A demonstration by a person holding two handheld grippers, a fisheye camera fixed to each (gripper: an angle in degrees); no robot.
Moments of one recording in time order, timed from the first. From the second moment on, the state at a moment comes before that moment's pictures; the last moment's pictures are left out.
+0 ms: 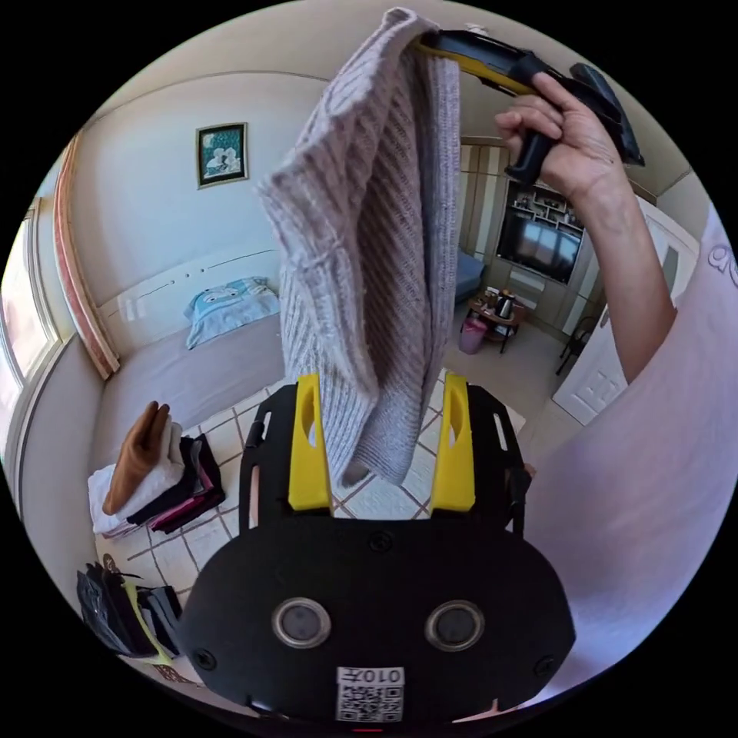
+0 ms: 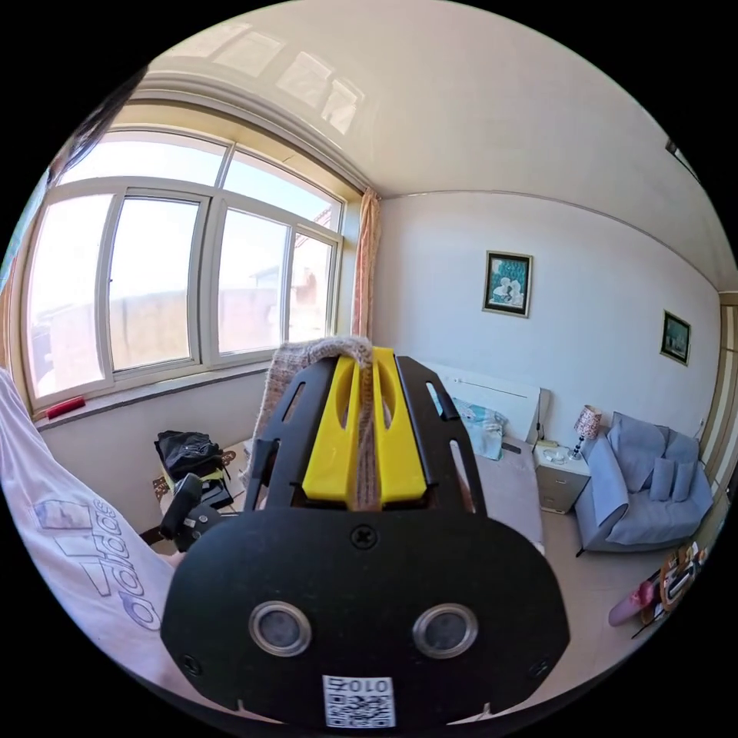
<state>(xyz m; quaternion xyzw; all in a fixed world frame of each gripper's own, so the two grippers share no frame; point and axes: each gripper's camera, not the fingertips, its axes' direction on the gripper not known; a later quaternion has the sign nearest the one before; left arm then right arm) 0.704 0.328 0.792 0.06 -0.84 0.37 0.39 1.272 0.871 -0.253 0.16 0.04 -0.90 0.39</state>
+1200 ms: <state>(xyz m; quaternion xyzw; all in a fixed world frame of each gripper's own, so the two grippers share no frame) 0.648 0.278 0.751 0.13 -0.82 0.36 0.43 1.337 0.960 -0.293 0.15 0.03 -0.91 0.39</state>
